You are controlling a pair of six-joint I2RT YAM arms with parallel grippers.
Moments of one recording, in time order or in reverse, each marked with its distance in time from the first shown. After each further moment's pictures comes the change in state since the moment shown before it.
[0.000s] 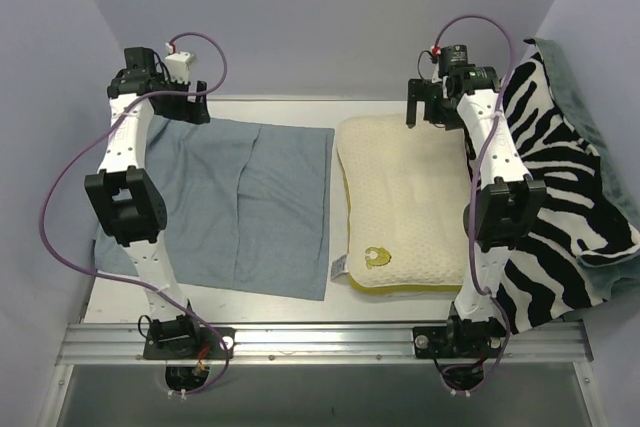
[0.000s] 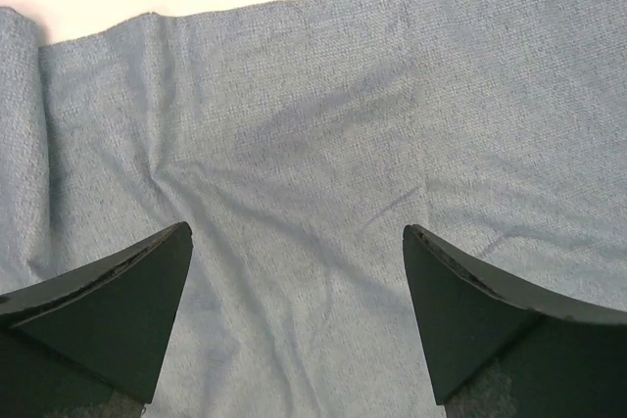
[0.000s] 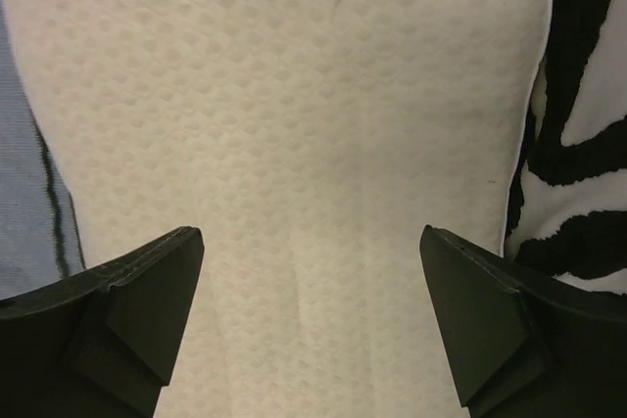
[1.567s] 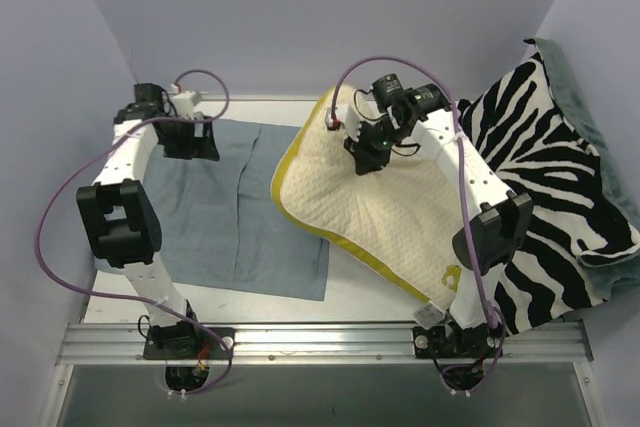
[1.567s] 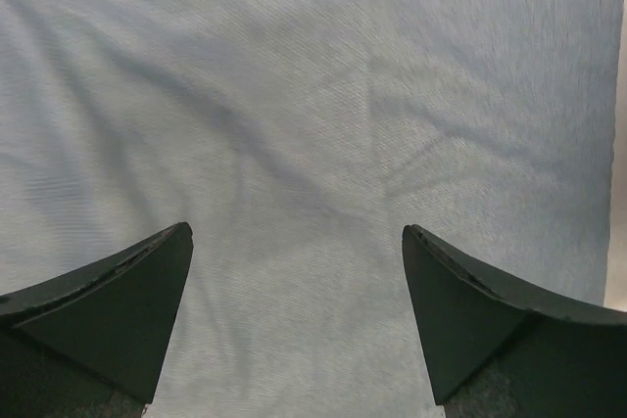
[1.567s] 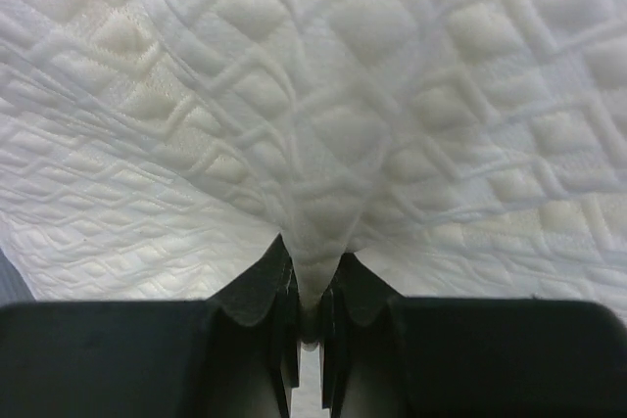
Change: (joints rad) left arm 0.056 -0.217 -0.423 0.030 0.092 -0.099; right arm 0.329 -0.150 -0.101 -0.199 -0.522 -0.927
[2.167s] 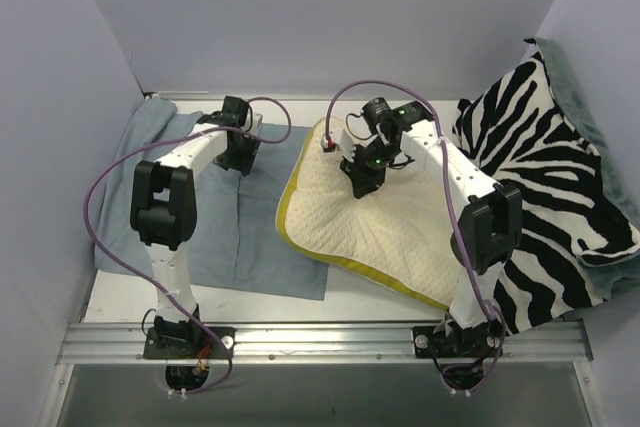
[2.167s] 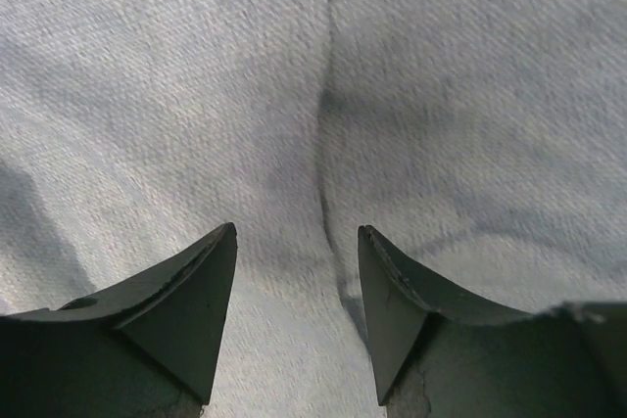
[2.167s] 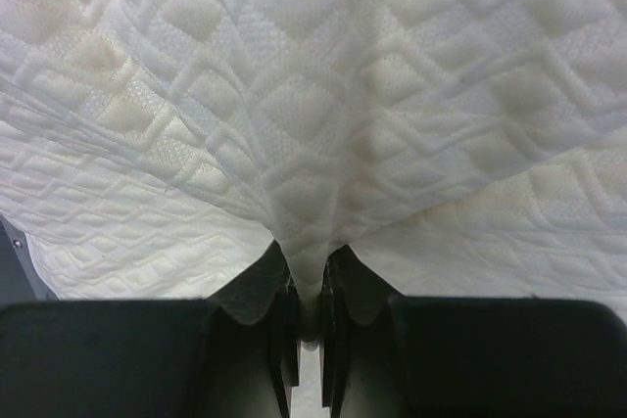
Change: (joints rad) left arm -0.427 0.137 -0.075 0.108 -0.596 -0.113; right arm 0.021 0.027 -0.260 0.060 -0.026 -0.009
